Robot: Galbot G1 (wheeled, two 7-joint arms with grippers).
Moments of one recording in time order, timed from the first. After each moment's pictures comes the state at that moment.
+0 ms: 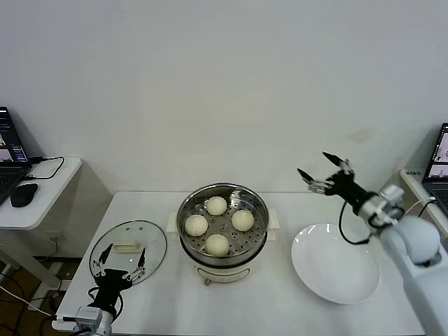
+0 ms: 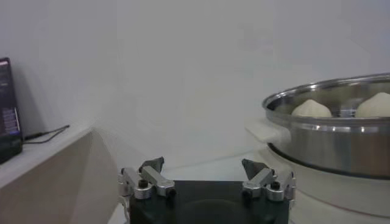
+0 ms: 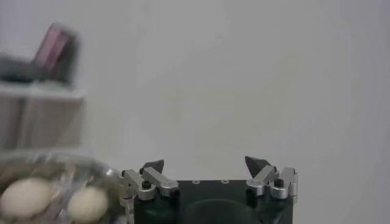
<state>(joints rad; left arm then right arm) 1.62 -1.39 -0.71 -2.06 0.00 0.05 0.10 -1.10 0.88 0.58 1.87 0.60 -0.11 -0.27</state>
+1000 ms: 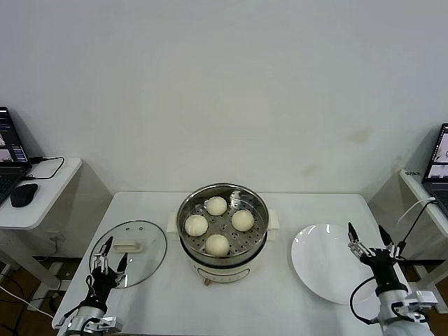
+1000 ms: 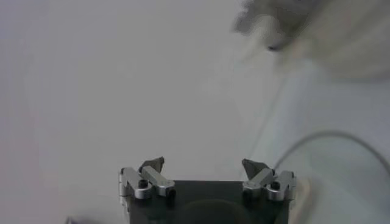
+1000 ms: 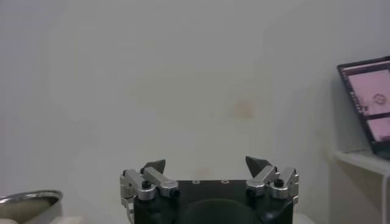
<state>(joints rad) 1.52 -1.20 -0.66 -1.74 1.06 -0.13 -0.21 -1.55 1.28 0.85 1.94 0.58 0.10 -0.15</state>
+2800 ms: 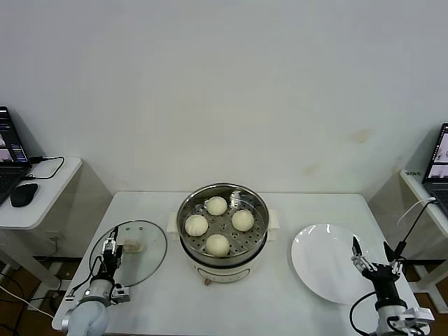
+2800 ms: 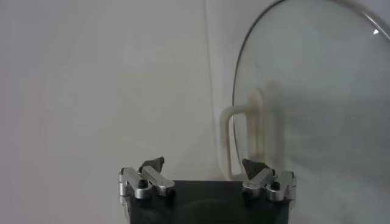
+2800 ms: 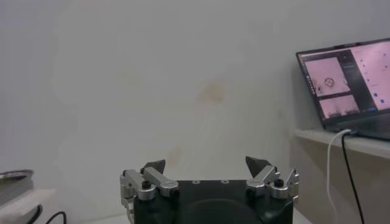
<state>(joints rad) 1.21 -1.17 -0.54 -1.41 1.26 0.06 -0.16 -1.57 1.36 0.88 1.89 0.52 0.14 -0.16</state>
